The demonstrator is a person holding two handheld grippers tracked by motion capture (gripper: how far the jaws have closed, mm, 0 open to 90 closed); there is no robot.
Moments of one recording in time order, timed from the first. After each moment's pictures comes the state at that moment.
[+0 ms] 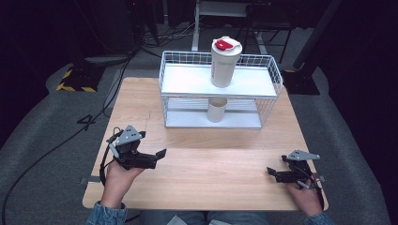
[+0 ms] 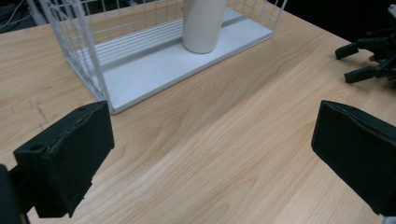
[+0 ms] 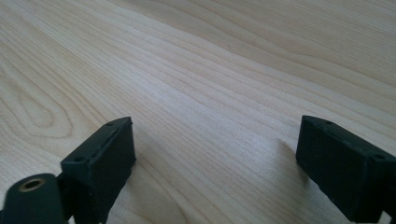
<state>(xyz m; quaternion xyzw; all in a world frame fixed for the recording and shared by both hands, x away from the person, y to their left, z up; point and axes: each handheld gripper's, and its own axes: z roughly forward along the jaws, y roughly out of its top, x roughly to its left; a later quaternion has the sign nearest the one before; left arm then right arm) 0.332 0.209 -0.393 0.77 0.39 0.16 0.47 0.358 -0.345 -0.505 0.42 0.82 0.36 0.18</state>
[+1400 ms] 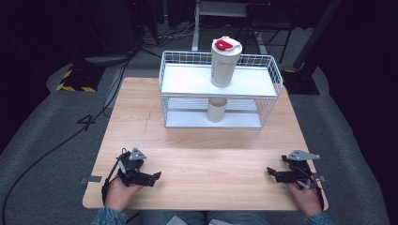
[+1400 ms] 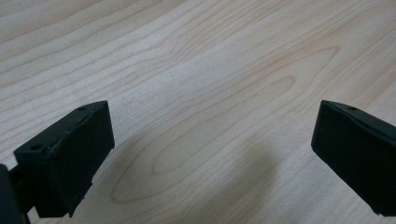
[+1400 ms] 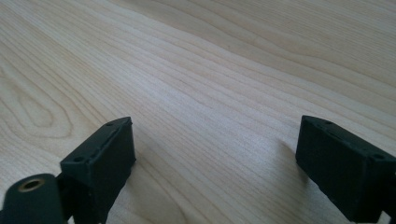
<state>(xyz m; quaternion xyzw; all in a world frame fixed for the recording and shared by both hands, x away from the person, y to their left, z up) 0.332 0.216 -0.494 0.83 0.44 0.10 0.33 0.358 -0.345 -0.505 0.42 0.82 0.36 0.18</state>
